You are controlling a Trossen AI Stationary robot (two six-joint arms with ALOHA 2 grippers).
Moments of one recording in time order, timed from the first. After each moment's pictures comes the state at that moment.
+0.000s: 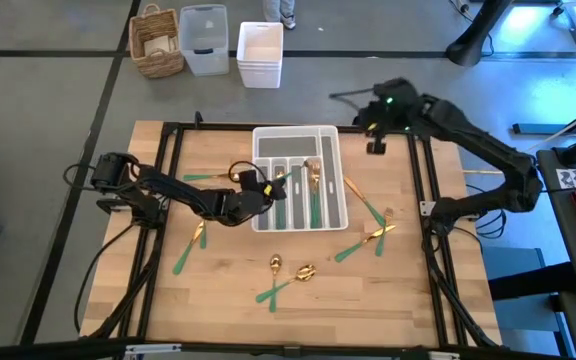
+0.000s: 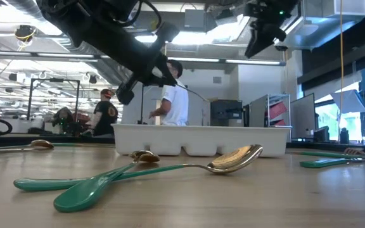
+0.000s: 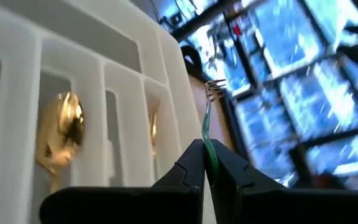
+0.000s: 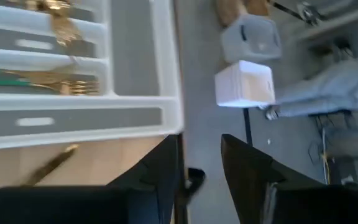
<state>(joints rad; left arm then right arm) -0.09 1.63 0.77 0.45 -0.85 -1.35 -0.61 1.29 1.39 -0.86 0.09 -0.74</state>
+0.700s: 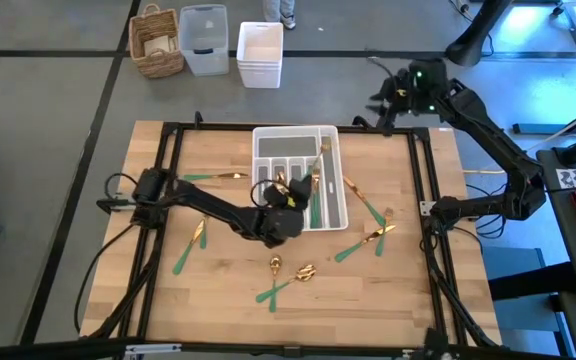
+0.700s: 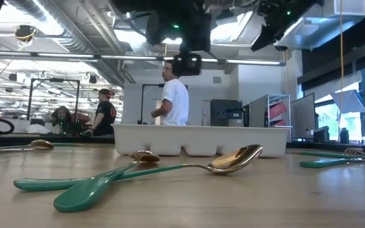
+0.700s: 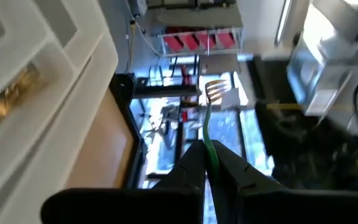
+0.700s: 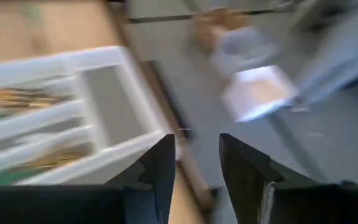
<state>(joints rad) -0.20 1.99 1.33 0.45 -1.33 -1.75 -0.90 1.25 1.38 -0.77 -0.32 -0.48</state>
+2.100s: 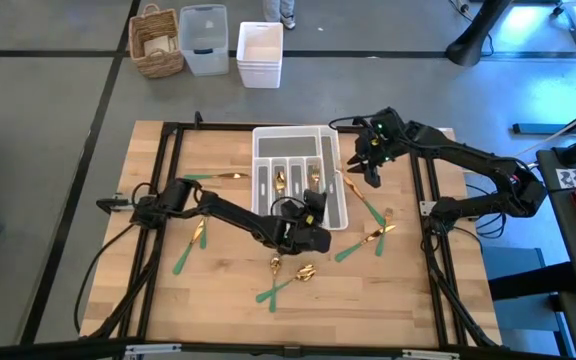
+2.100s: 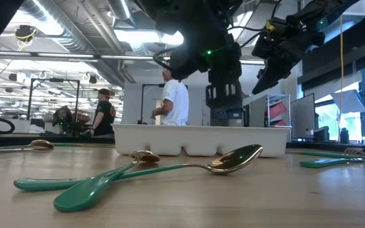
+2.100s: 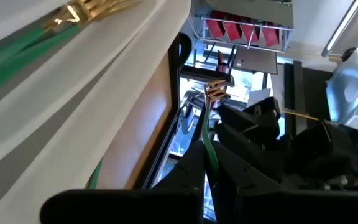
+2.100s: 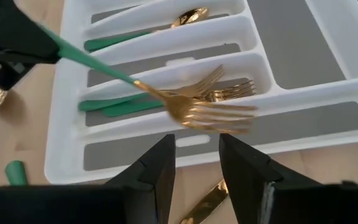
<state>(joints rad) -0.20 2.20 1.59 0.01 -1.20 -2.33 -0.70 1.25 0.90 -0.58 -0.53 -0.44</state>
